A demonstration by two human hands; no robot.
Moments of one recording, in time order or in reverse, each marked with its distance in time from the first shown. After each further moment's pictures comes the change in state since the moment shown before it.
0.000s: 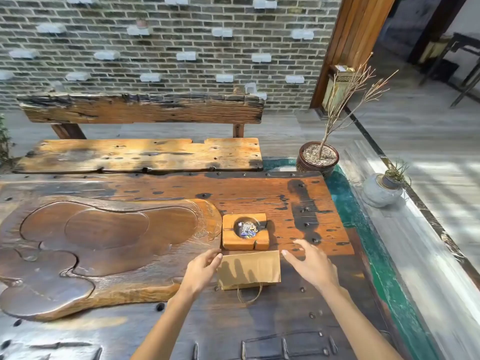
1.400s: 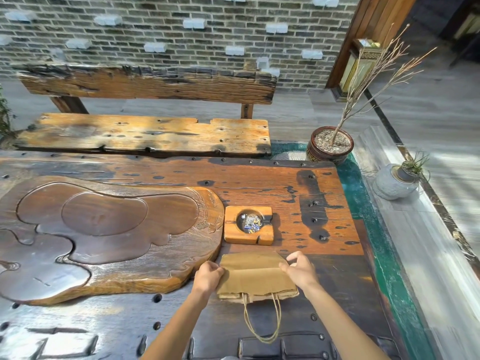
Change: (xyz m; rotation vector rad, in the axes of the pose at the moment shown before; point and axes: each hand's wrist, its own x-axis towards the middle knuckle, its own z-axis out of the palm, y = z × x) left_hand 0.038 -0.034 0.058 -0.374 0.024 -0.541; right_hand 0.057 0.001 0.069 0.365 -0.241 0.304
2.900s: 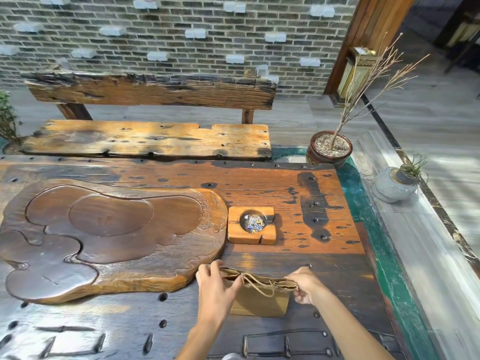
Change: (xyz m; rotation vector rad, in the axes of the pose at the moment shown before) left_hand -0.076 -0.012 0.002 0.277 0.259 0.483; right_hand -0.003 0.030 0.010 0.257 -0.284 0.262
